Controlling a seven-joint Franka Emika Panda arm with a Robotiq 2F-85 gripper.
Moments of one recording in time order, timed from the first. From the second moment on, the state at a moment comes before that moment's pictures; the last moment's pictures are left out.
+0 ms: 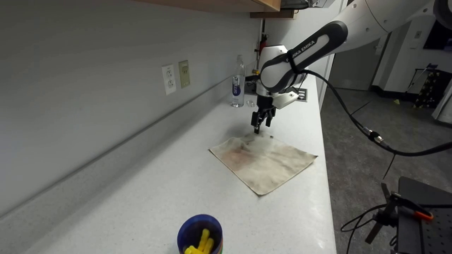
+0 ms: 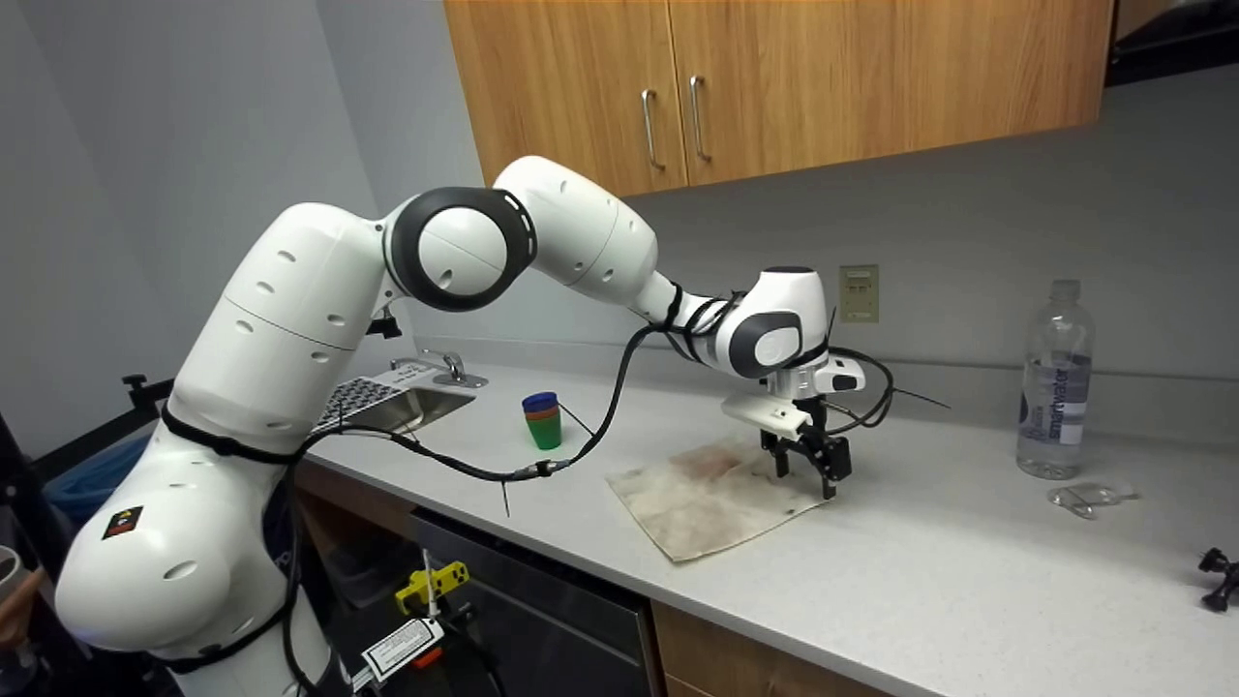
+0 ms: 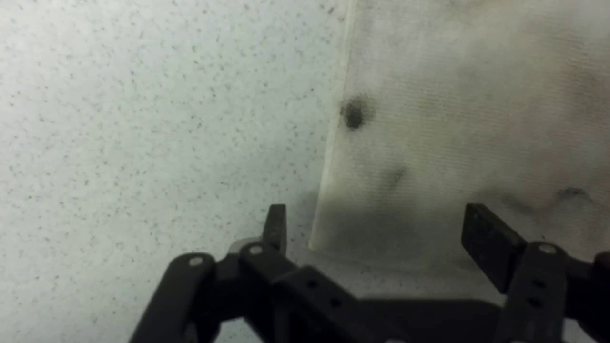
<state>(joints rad) -0.13 0.73 -0.03 -1.54 0.00 2.31 -0.09</state>
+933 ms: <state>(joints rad) -0.14 0.77 -0.03 -1.51 0.00 2.30 -0.09</state>
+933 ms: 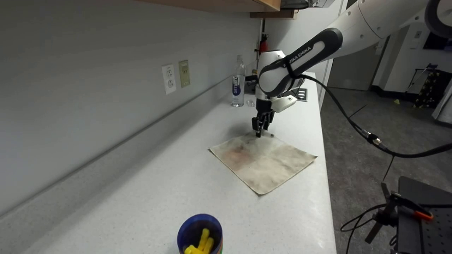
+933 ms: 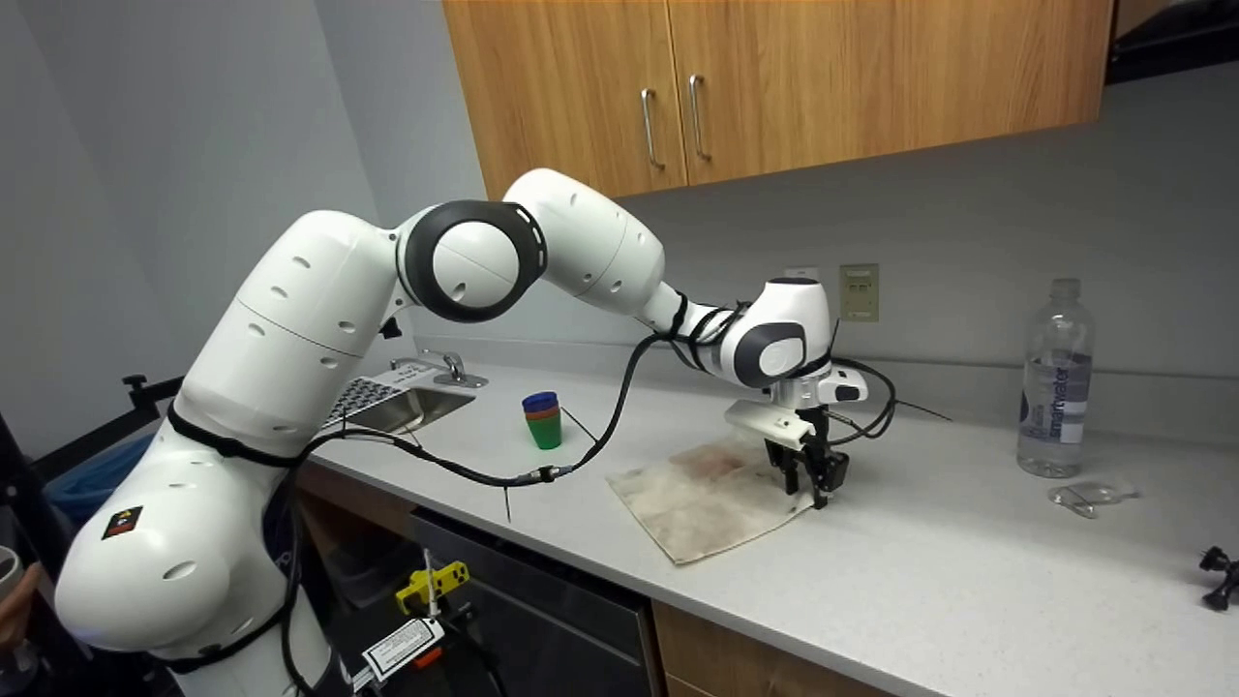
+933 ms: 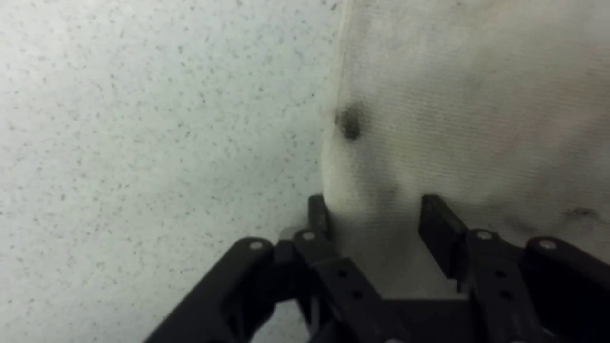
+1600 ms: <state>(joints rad) -0.12 0.76 -0.05 -1.50 -0.05 2.33 -0.09</state>
